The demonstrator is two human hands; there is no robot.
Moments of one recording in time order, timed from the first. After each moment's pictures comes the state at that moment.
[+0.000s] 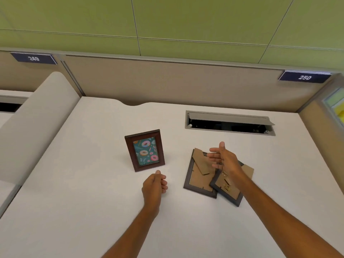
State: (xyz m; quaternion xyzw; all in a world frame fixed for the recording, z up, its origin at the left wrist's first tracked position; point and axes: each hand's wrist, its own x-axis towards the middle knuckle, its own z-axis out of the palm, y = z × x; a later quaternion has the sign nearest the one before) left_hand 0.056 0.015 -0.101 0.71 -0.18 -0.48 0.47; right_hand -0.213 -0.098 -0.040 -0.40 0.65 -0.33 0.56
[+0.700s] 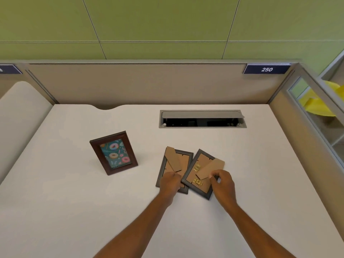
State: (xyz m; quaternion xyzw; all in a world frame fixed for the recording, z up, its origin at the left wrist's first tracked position) left_hand -0.108 -0.024 -0.087 0.72 -0.28 -0.58 0.26; right_hand -0.318 0.001 -0.094 -0.50 0.74 -0.31 0.33
